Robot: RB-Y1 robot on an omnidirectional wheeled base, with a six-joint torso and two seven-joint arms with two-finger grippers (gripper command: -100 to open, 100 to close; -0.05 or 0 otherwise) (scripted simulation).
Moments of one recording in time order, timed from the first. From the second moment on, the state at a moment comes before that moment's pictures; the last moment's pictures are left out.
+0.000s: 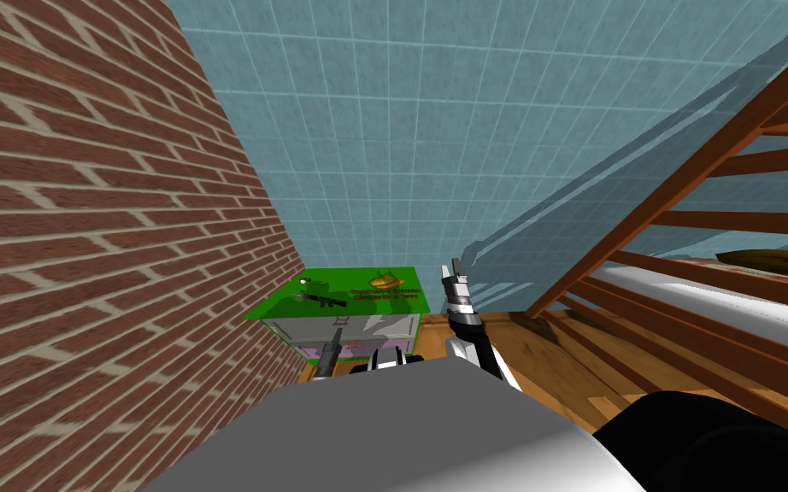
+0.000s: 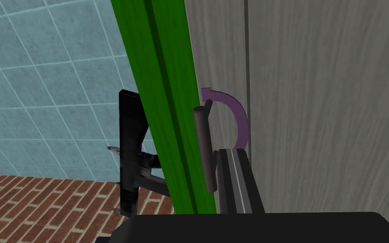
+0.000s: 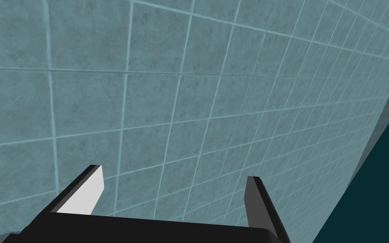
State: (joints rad) left arm 0.17 0.10 -0.05 -0.70 -0.08 -1.22 0.05; right arm 0.52 0.01 0.02 -2.22 0.00 -0.52 0.08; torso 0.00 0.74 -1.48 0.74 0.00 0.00
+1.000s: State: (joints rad) left arm 0.16 0.08 -0.11 -0.81 -0.02 -1.14 -0.01; right arm 0.52 0.01 0.02 -2.22 0.00 -0.52 0.08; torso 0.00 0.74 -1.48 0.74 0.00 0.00
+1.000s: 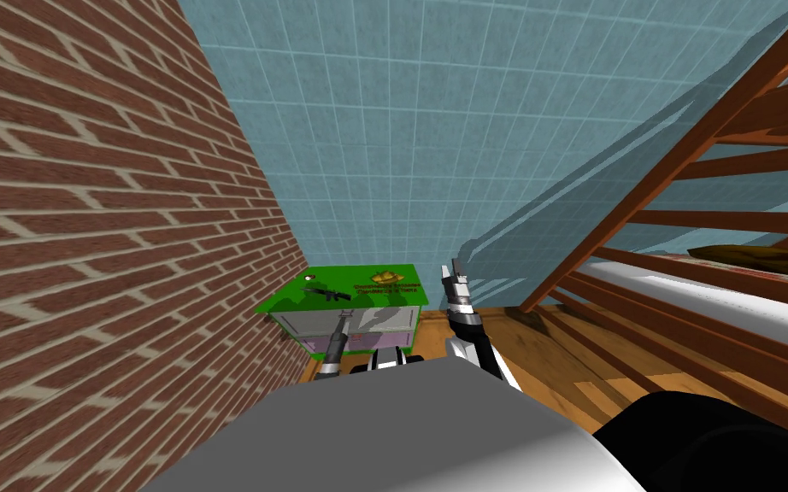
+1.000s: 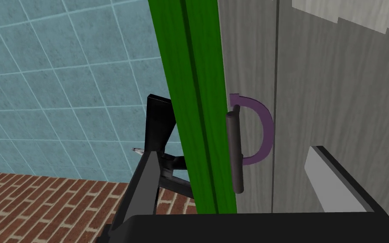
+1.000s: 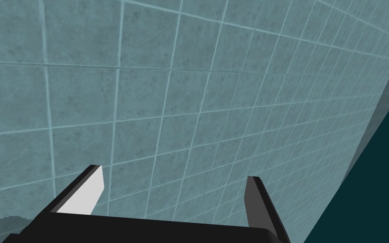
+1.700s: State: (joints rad) left arm 0.14 0.08 -0.10 -0.81 -0.02 -1.11 -0.01; right arm 0.52 0.01 0.02 -2.22 0.00 -0.52 0.08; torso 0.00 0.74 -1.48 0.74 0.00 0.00
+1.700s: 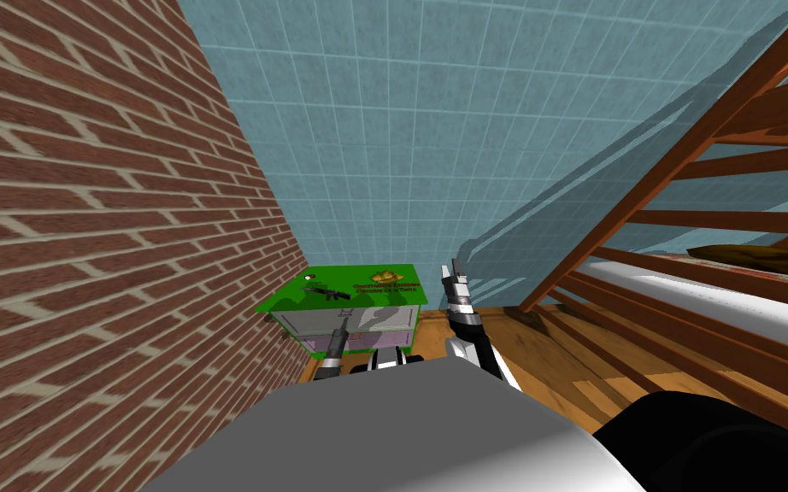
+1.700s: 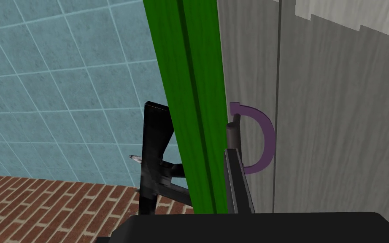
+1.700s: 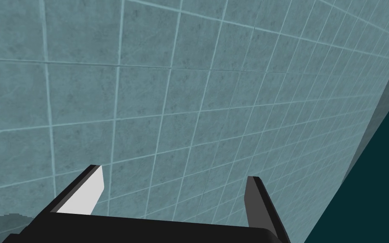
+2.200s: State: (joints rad) left arm 0.14 0.09 -0.10 -0.81 -0.01 -1.10 0.00; right arm 0.52 0.01 0.02 -2.22 0.00 -0.52 0.08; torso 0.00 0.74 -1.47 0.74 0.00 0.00
